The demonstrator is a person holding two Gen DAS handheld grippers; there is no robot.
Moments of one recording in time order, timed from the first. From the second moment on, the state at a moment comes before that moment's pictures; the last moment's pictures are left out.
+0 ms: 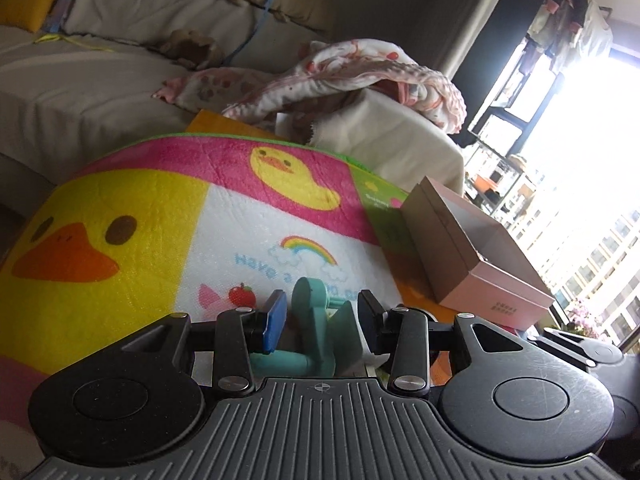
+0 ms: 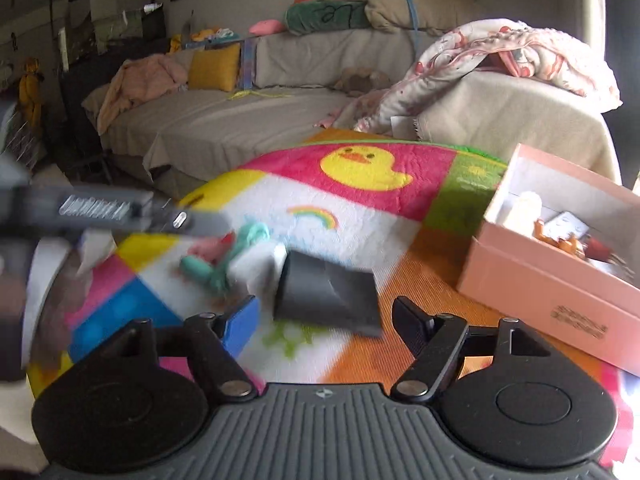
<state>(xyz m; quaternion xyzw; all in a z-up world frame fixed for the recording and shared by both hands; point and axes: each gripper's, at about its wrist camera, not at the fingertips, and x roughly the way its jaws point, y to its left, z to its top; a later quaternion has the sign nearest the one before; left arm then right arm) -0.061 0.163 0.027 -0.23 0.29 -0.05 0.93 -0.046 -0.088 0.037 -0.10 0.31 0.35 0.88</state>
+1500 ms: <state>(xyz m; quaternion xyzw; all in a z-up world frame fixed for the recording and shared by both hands) -0.090 0.041 0.038 0.00 0.32 -0.18 0.93 -0.052 -0.160 0.037 -0.04 0.31 0.25 0.92</state>
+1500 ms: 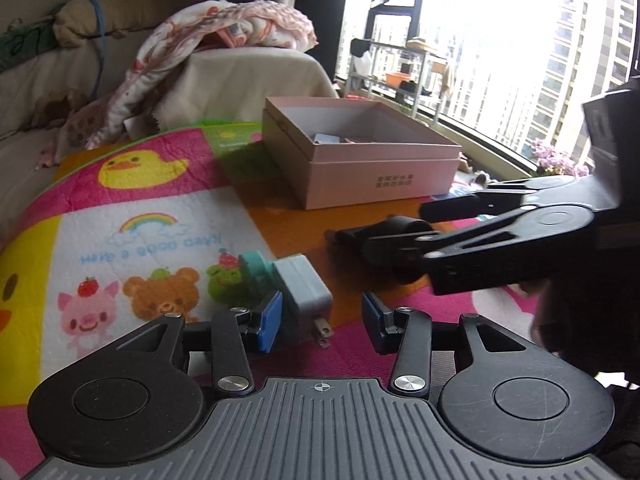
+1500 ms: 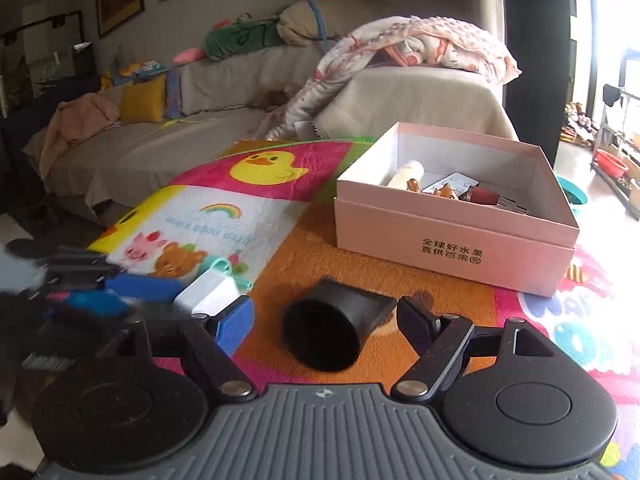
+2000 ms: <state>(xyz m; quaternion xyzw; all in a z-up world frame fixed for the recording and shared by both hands) -0.062 0.016 0.029 -0.01 0.33 -0.17 0.93 -0.058 -0.187 0.011 -0.07 0.33 0.20 0.92</state>
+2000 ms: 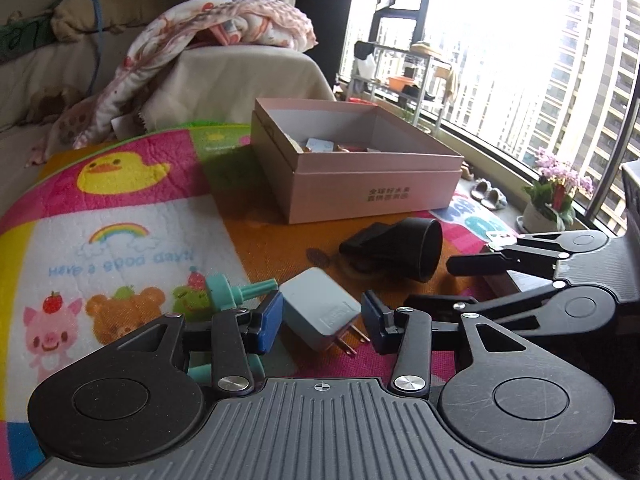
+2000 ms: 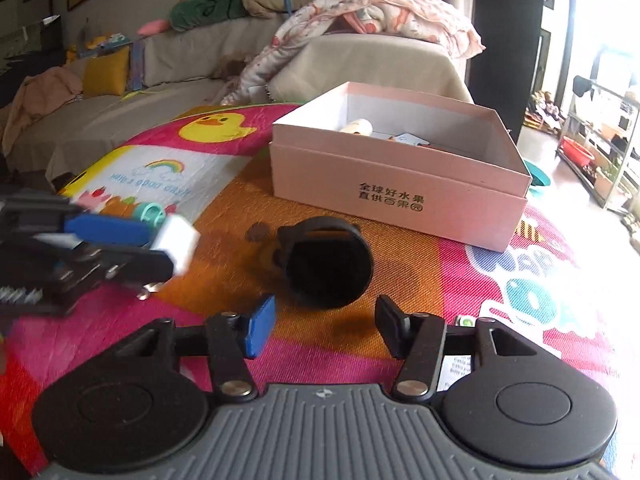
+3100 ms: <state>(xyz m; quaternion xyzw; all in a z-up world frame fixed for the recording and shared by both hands) -0.048 -0.001 0.014 0.01 0.34 -0.17 0.92 -0.092 -0.190 0.004 -0.08 0.32 0.26 0.91</state>
